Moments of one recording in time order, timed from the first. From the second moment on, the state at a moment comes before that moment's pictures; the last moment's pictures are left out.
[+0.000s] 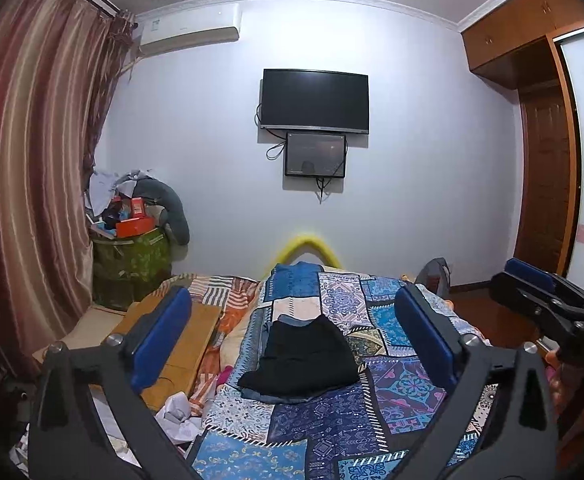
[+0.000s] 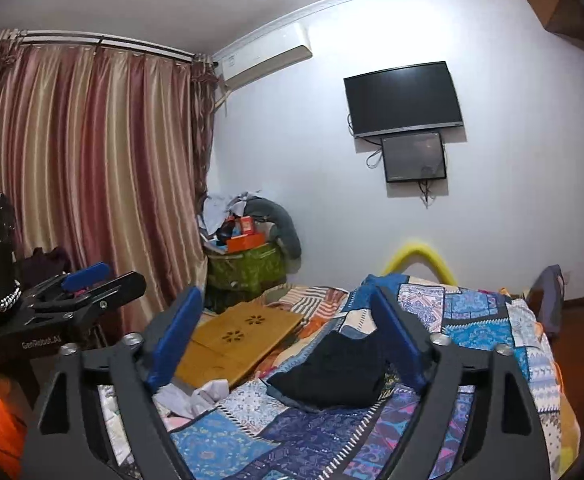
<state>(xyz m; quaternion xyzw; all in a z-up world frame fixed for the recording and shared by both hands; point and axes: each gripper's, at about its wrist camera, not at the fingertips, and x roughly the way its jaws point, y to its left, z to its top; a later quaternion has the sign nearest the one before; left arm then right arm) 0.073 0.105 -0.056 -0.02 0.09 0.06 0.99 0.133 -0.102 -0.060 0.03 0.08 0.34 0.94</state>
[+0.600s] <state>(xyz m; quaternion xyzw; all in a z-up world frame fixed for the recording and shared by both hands) 0.081 0.101 -0.066 -0.02 0.09 0.07 0.99 0.129 -0.099 -0.065 0.02 0.09 0.32 0.94</state>
